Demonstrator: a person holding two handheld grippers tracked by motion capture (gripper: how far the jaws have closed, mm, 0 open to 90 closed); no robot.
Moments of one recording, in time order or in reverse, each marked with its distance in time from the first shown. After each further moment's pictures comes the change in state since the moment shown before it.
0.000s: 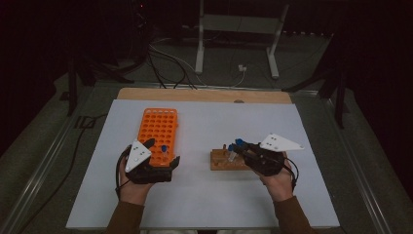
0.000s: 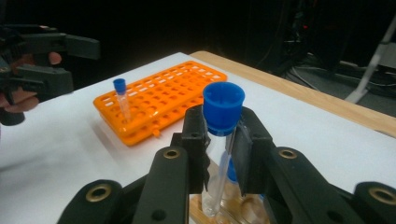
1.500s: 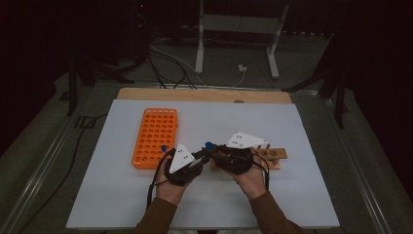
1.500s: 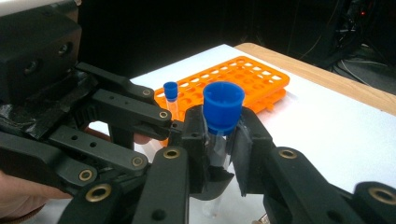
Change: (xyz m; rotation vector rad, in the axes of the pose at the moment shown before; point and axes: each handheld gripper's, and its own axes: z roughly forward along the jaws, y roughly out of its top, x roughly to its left) left arm -0.058 0.001 0.057 0.027 -0.171 0.082; right arm 0.037 0.010 0.056 0.056 0.136 -0.014
